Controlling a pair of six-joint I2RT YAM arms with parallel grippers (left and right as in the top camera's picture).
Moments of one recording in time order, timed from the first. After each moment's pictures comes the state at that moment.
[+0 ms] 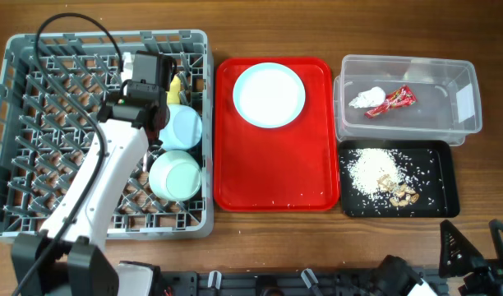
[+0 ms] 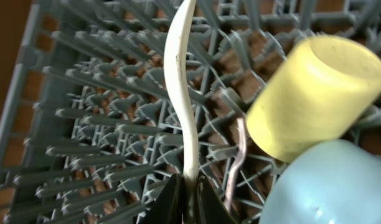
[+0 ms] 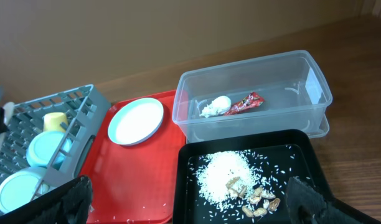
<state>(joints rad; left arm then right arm) -0.19 1.53 1.20 -0.76 -0.56 -0.15 0.82 0.17 1.20 -1.47 0.62 0.58</state>
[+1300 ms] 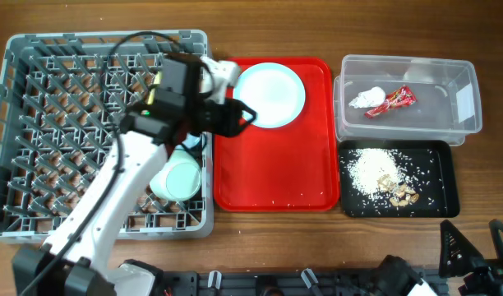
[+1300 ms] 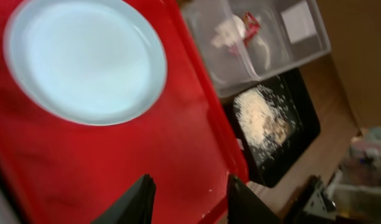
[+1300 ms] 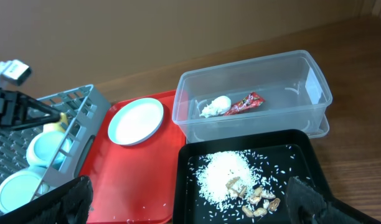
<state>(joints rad) -0.37 1.47 1.20 -0.62 0.55 -0.21 0.82 0.17 1.20 -1.47 0.62 0.58</state>
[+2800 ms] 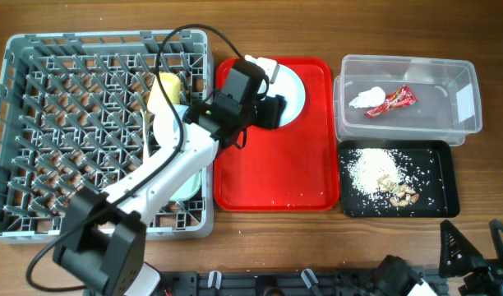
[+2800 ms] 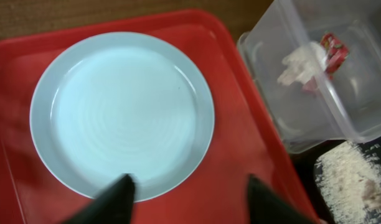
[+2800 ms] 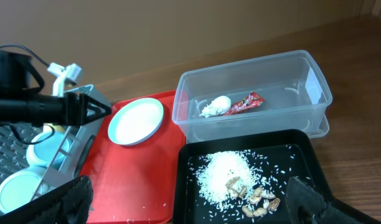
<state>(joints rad) -0.58 1.70 1.20 -0.30 0.10 -0.29 0.82 0.17 1.20 -1.47 0.62 0.58</state>
